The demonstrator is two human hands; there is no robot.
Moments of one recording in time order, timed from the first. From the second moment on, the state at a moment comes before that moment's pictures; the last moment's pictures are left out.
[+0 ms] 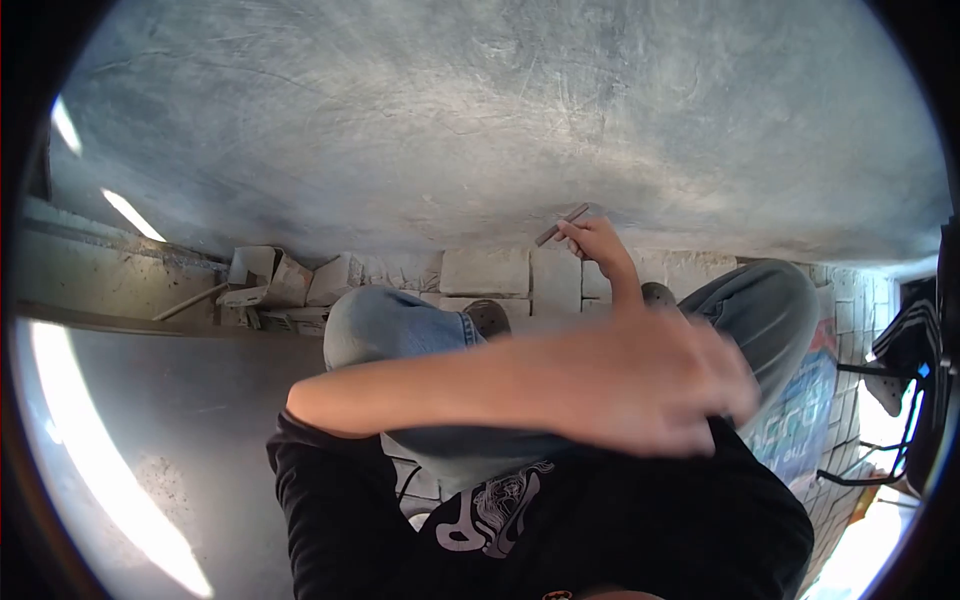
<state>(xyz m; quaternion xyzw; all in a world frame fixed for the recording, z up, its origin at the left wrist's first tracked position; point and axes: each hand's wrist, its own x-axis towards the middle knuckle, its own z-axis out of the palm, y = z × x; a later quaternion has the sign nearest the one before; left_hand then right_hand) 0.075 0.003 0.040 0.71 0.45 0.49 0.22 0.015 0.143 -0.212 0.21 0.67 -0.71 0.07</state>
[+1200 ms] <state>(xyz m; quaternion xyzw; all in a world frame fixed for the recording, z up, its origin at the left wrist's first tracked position) -0.012 -0.039 -0.031 0.53 0.78 -0.08 0.33 0.031 0.178 -0.084 0.26 0.78 -0.56 -0.11</state>
